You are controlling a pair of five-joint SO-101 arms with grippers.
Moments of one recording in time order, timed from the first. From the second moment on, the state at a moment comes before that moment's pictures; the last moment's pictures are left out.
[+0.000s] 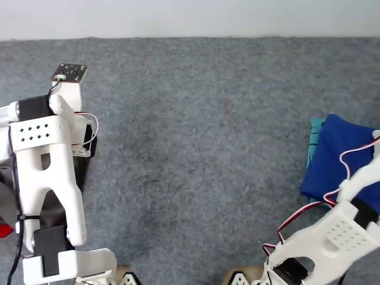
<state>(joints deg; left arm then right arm) -15.4 -5.0 1.5 99.6 -10.1 40.7 24.5 -41.4 100.5 37.1</state>
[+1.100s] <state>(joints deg) -40.7 -14.8 26.4 90.6 -41.6 27.8 -17.5 21.6 100.5 34.0</state>
